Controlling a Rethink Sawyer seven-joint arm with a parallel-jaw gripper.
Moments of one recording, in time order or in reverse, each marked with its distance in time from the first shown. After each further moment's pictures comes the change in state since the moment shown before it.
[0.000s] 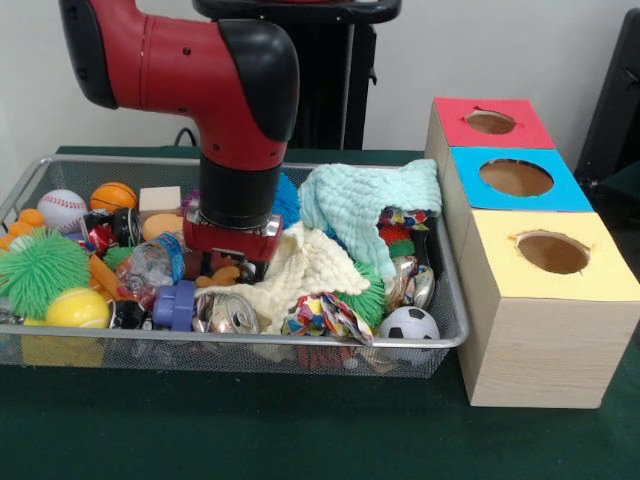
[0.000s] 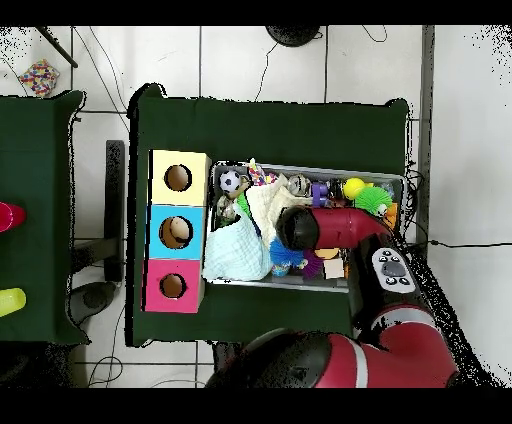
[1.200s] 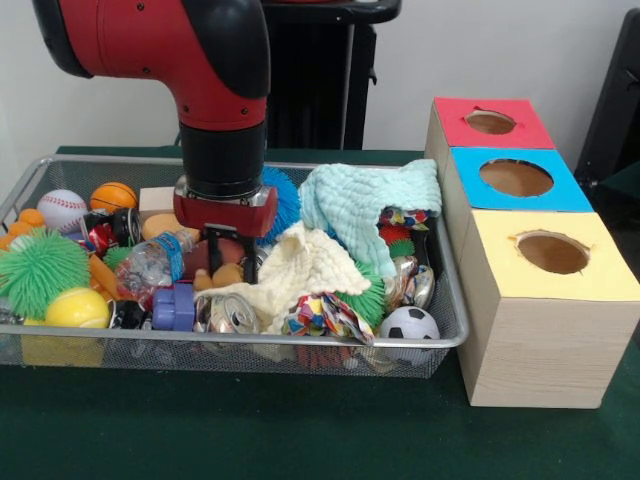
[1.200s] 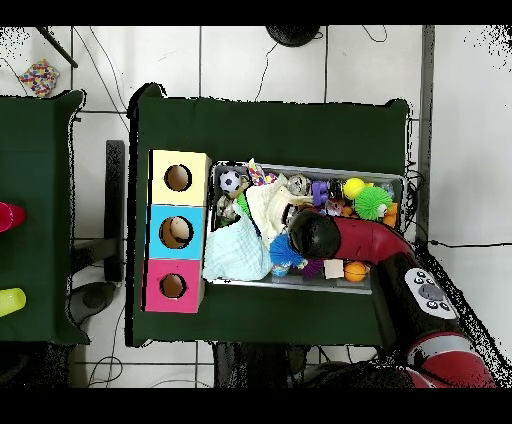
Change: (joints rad) arm -0.137 -0.093 0.116 0.138 0.086 -0.072 0.000
